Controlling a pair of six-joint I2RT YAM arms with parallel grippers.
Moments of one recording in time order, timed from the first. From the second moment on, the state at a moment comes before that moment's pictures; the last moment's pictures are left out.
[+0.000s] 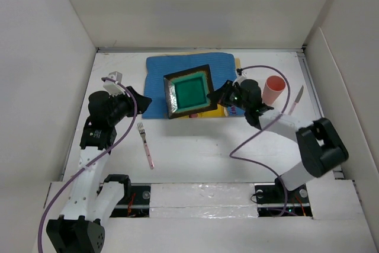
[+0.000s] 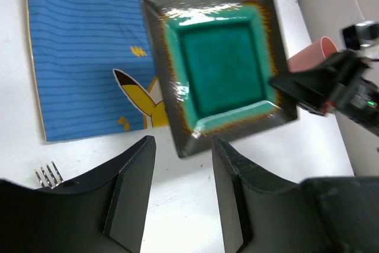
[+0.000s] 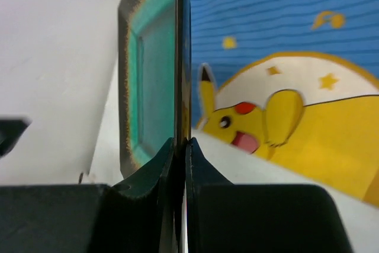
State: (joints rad) left arm -0.05 0.80 0.74 -0.27 0.41 -0.47; right arm 0.48 1.47 0.77 0.49 -0.30 0.83
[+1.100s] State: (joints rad) left arm -0.05 0.83 0.74 -0.27 0.42 -0.47; right arm 0.35 2.08 1.20 0.46 -0.36 1.00
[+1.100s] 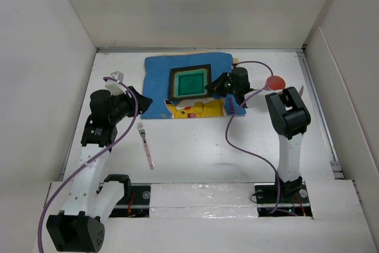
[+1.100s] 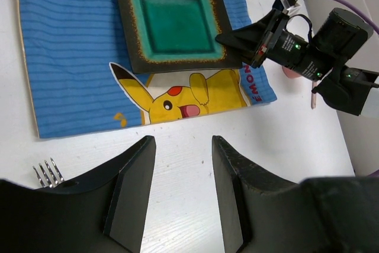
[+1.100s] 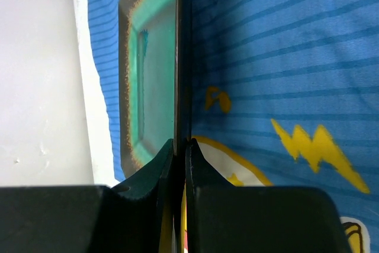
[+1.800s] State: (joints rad) left arm -0.05 0.83 0.74 -0.27 0.42 -0.47; right arm 0.38 2.12 1.20 0.49 -0.39 1.01
